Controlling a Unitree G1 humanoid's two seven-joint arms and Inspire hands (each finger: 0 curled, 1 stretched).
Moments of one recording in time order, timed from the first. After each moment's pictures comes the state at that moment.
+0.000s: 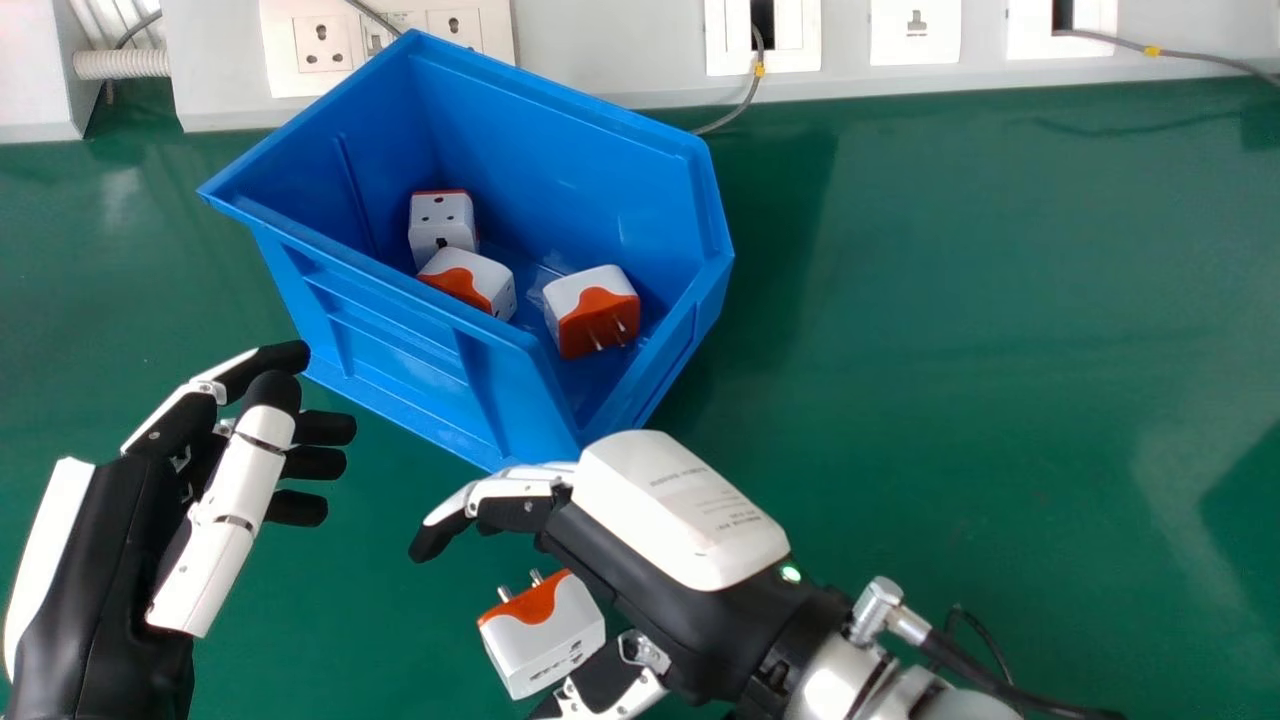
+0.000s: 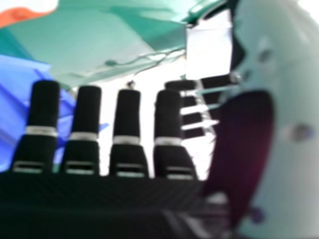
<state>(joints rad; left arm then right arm) 0.52 0.13 0.24 -0.81 0.00 0.32 -0.12 -0.03 -0.23 0.54 -0.24 -0.71 -0.17 0.21</state>
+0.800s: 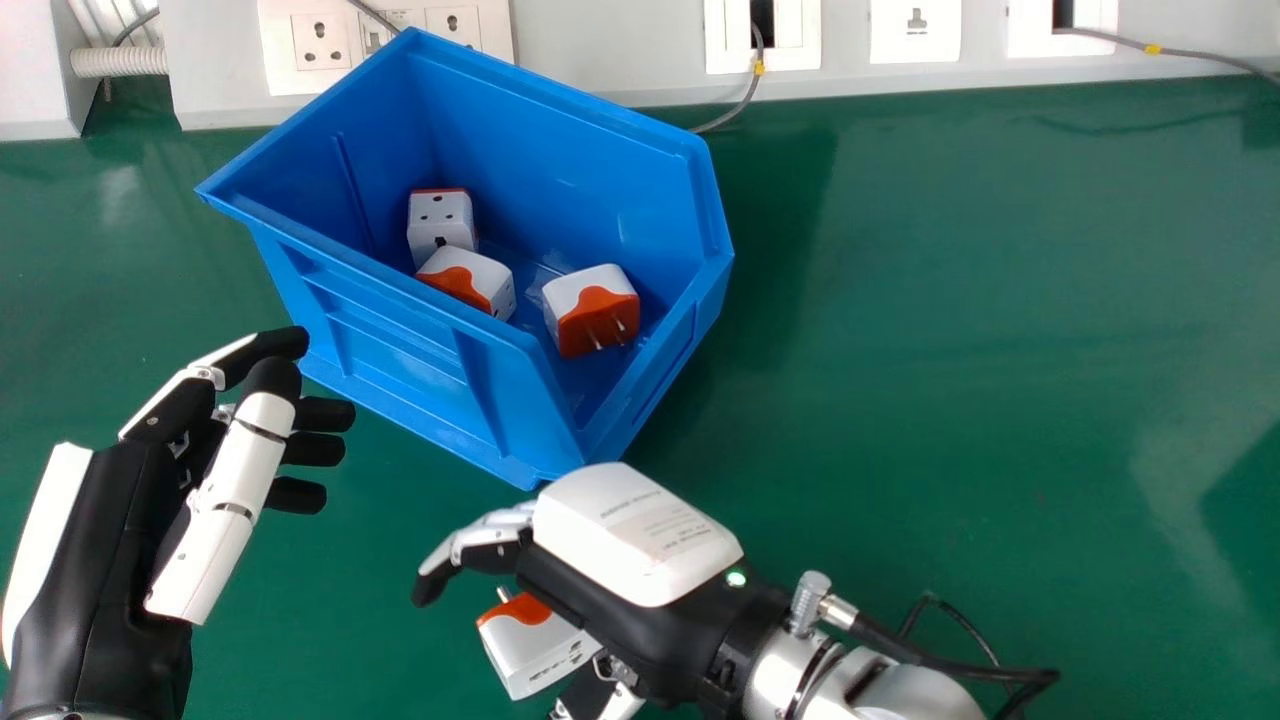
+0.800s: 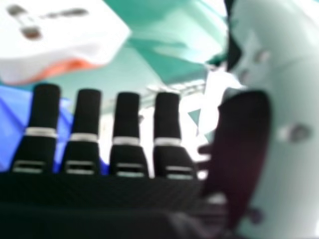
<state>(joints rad) 0.50 0.14 0.25 -0.81 0.00 0.32 -0.13 -0.17 -0.23 0.61 0.03 -0.80 -0.22 0.17</state>
